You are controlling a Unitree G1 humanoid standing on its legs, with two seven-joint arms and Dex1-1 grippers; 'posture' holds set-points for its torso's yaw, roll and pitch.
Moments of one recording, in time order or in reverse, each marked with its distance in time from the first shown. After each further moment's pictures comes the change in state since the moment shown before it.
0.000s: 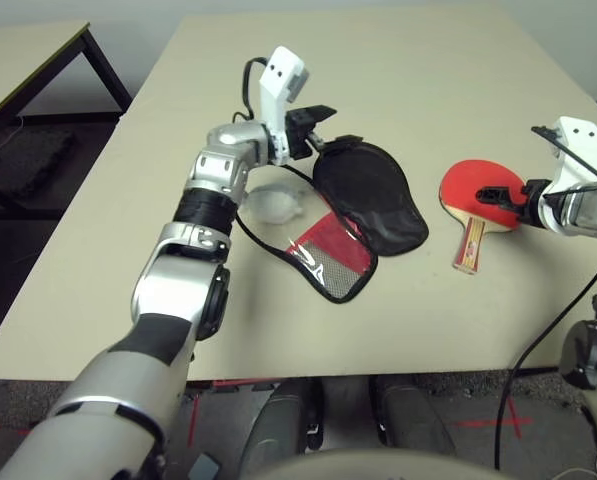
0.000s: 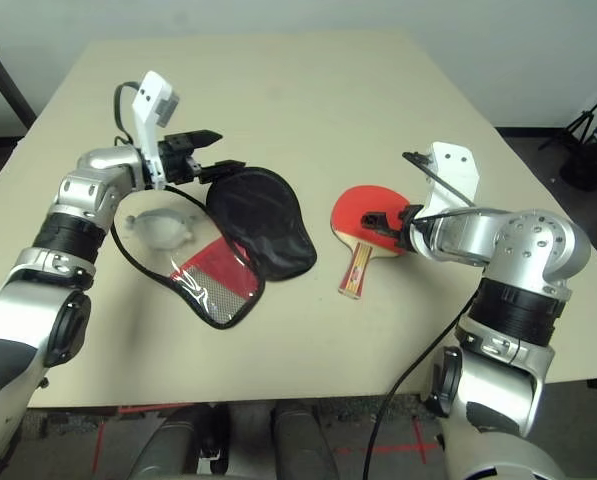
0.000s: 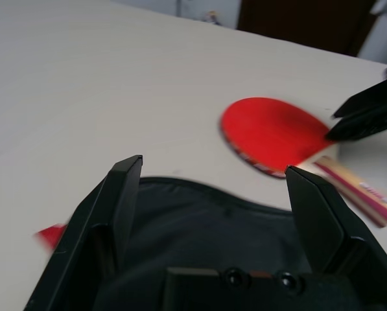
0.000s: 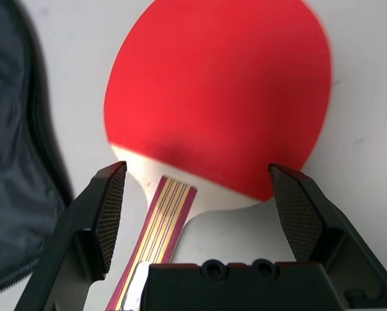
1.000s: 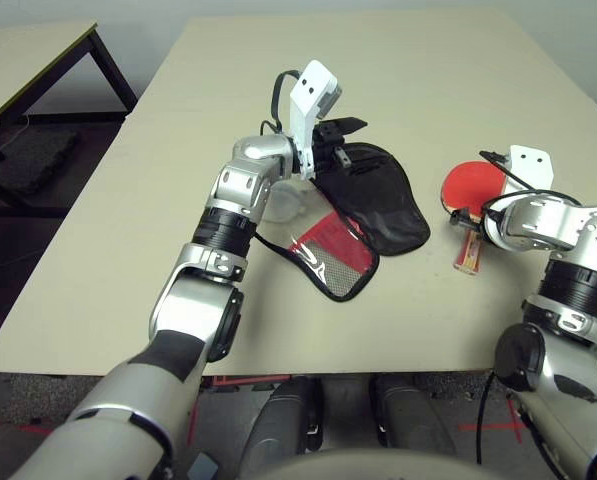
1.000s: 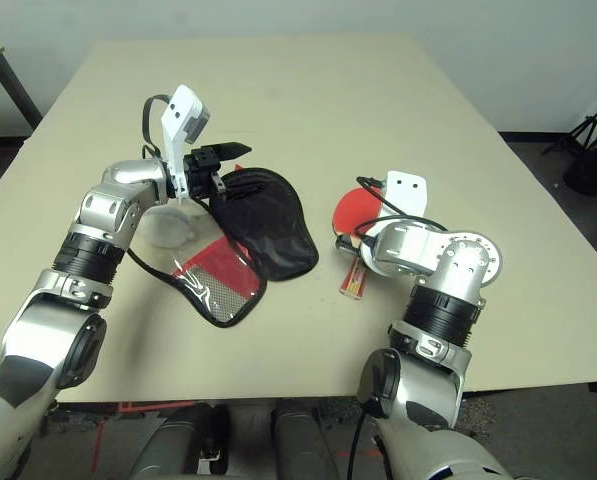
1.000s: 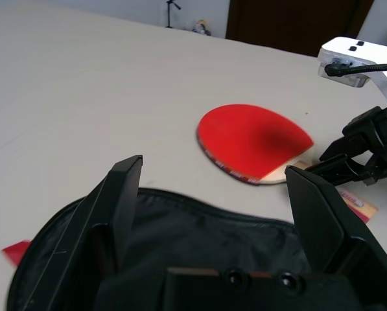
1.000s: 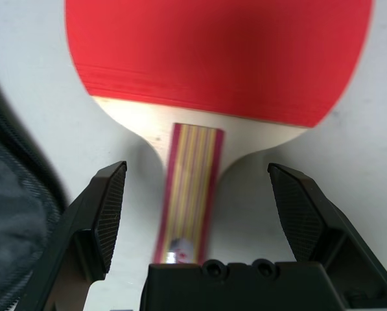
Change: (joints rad) left arm 0.081 -0.042 -0.028 -0.191 -0.006 0.080 0.042; right arm 0.022 0.275 -0.168 0.008 0.358 0.001 -0.846
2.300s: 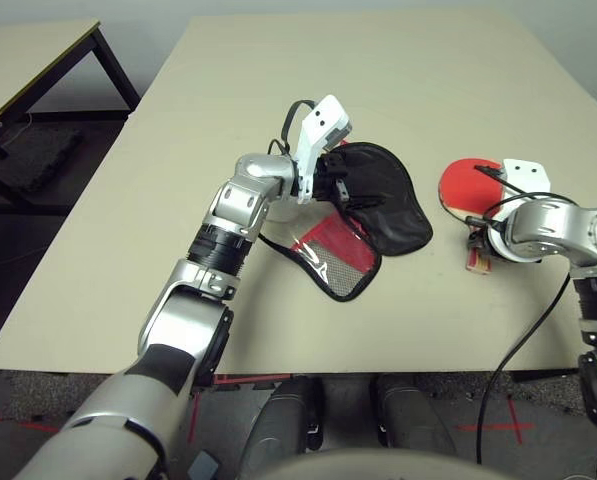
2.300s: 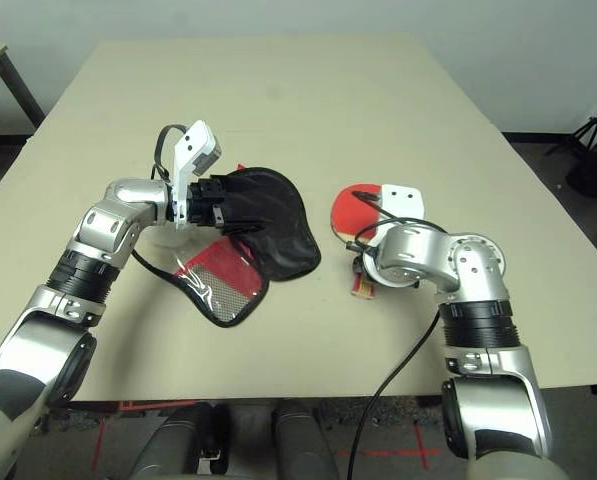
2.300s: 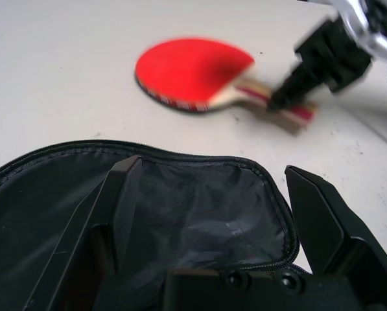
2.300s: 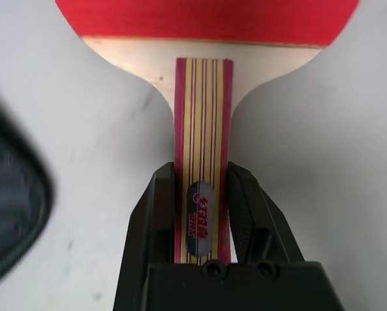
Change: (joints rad) left arm 0.095 0.082 -0.111 -0.129 0.007 0.060 -0.136; right arm -0.043 -0.403 0.531 0.155 0.468 -0.427 -0.068
